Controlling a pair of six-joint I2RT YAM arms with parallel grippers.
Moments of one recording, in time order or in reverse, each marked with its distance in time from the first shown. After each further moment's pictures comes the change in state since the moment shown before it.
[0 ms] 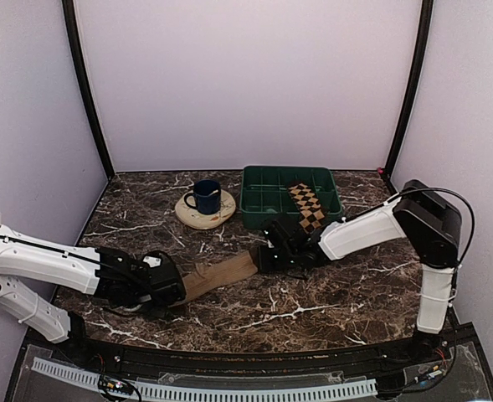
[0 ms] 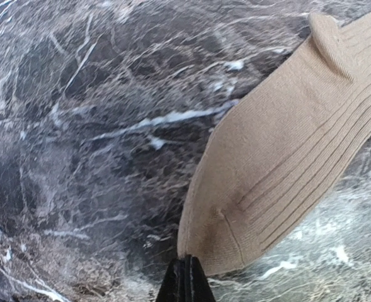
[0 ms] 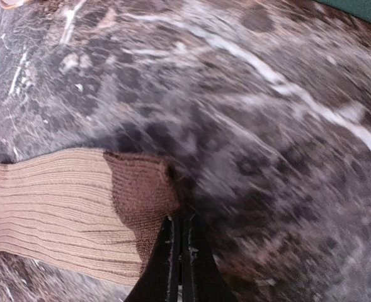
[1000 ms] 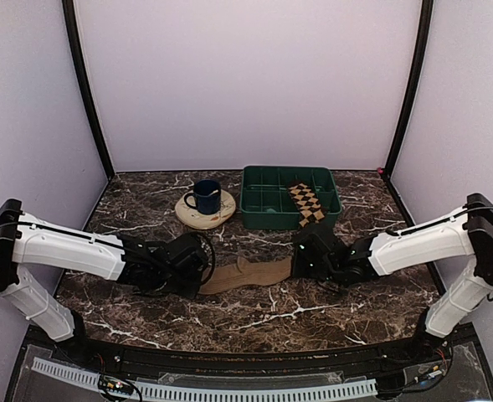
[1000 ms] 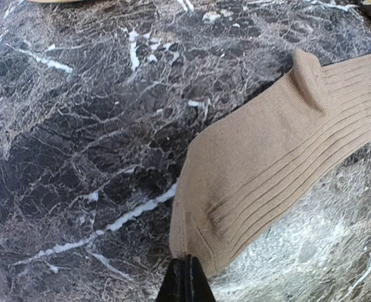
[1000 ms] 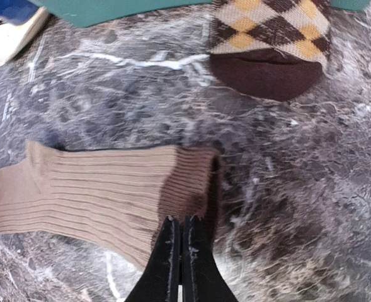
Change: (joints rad) left arm 0.116 0.172 0.111 0.415 0.078 0.402; right arm 0.052 -0.415 -0.346 -0.089 0.269 0.229
